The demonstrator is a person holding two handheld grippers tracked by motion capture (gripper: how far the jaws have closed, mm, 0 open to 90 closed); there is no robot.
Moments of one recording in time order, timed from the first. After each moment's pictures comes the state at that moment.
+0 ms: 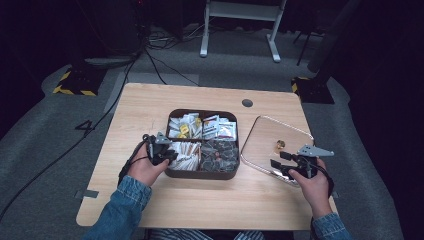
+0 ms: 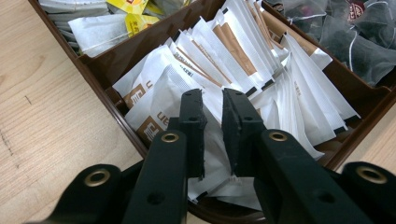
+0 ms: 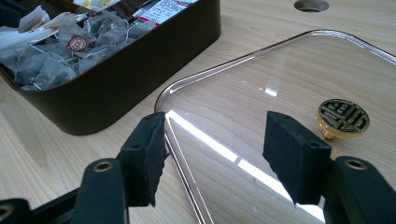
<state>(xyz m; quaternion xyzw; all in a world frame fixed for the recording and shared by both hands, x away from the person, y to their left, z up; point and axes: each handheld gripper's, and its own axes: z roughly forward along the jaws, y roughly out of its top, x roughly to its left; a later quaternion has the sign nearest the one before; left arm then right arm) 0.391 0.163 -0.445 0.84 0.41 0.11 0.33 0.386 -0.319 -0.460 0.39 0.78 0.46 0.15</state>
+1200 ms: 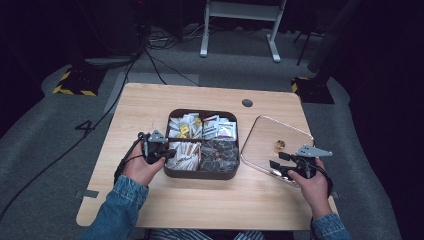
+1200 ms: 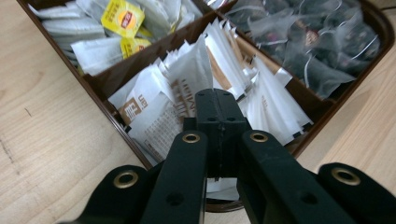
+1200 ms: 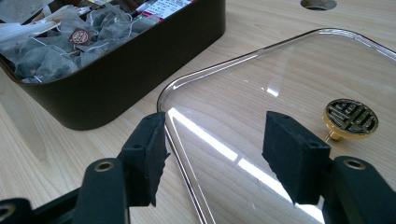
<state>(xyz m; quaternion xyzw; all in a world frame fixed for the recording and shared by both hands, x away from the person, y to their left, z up) 0.383 0.172 -0.425 0.83 0.40 0.10 0.37 0.387 -0.317 -0.463 0.38 0.79 0.46 0.15</state>
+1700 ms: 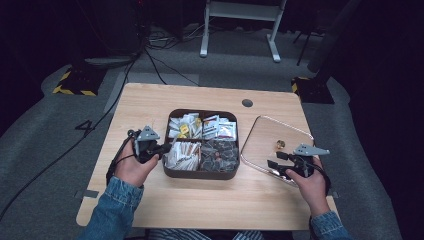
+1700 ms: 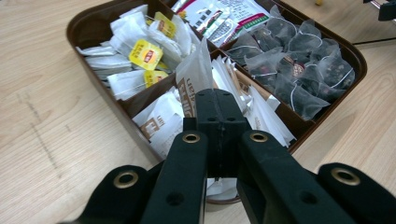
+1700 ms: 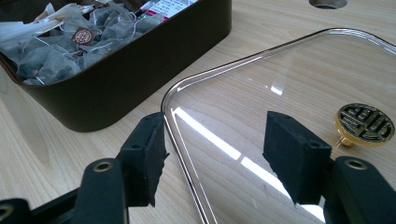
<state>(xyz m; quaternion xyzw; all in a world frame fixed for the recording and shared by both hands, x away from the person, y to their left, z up) 0.370 0.186 -0.399 0.81 0.40 0.14 0.41 0.391 -0.311 -0.464 0.38 0.80 0.45 0.14</state>
